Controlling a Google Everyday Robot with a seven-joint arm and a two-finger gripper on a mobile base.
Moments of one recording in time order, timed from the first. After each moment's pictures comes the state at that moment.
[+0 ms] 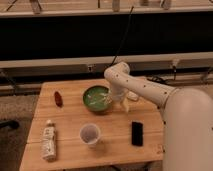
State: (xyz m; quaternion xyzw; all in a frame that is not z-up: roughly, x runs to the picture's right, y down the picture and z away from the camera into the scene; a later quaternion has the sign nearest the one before) arm 0.072 0.118 0.865 -0.34 -0.20 -0.49 0.78
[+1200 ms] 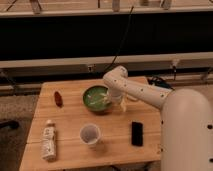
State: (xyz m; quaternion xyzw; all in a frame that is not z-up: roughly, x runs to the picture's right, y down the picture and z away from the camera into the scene) arm 0.065 0.122 0.902 -0.31 -0.18 -0.47 0.81
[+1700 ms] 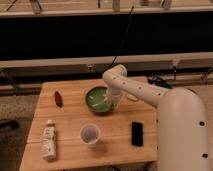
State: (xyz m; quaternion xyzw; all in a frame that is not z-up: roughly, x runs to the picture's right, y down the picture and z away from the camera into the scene) arm 0.062 0.116 0.905 -0.32 -0.20 -0.46 0.80
